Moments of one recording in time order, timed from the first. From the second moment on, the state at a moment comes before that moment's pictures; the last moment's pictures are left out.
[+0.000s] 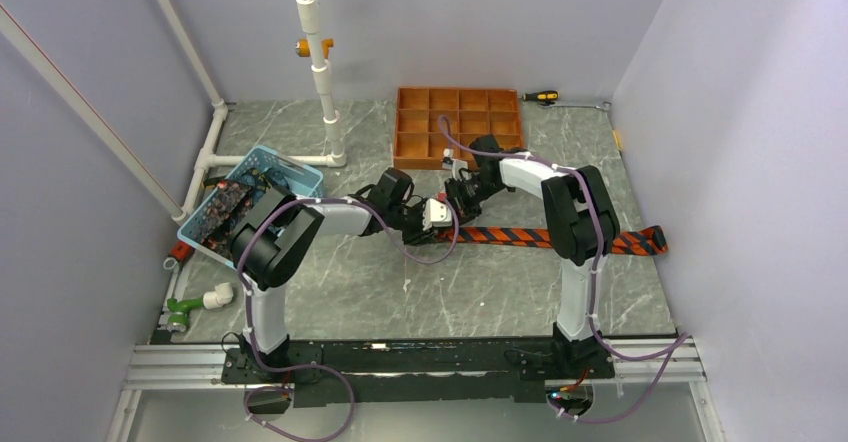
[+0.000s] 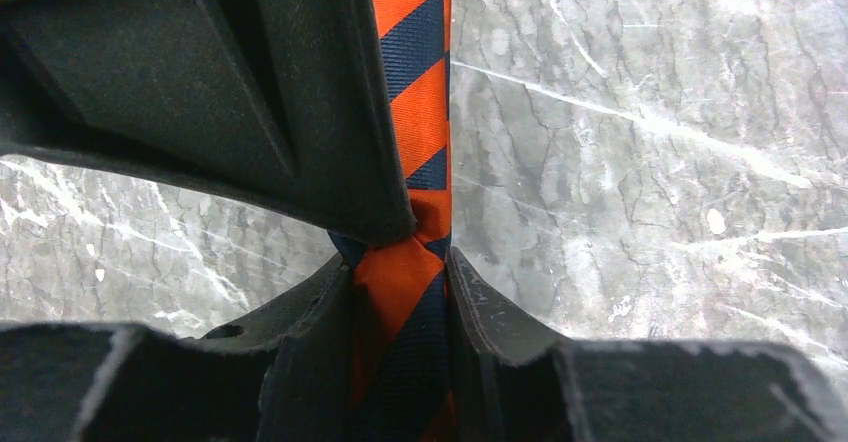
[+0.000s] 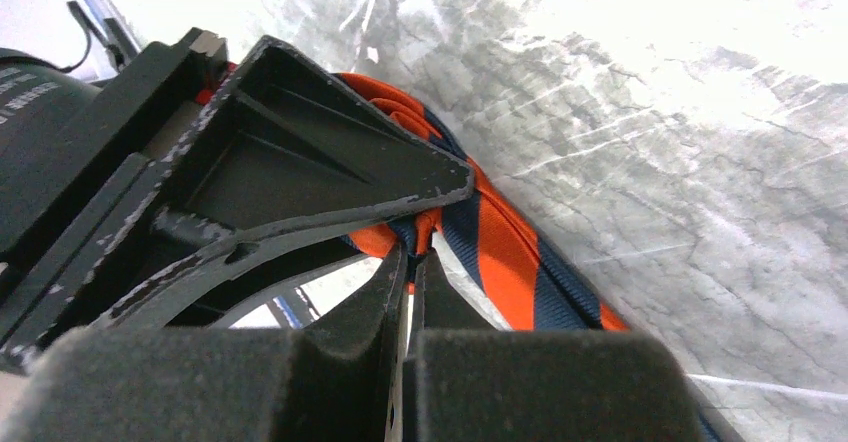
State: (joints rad) left arm -0.66 1.93 1.04 0.11 0.67 0.69; right arm 0.36 2.03 1.35 -0.64 -0.80 0.06
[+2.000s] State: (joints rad) left arm -0.55 1.86 0.90 0.26 0.81 0.47; right arm 0.36 2.11 1.36 -0.63 -0.76 0.06
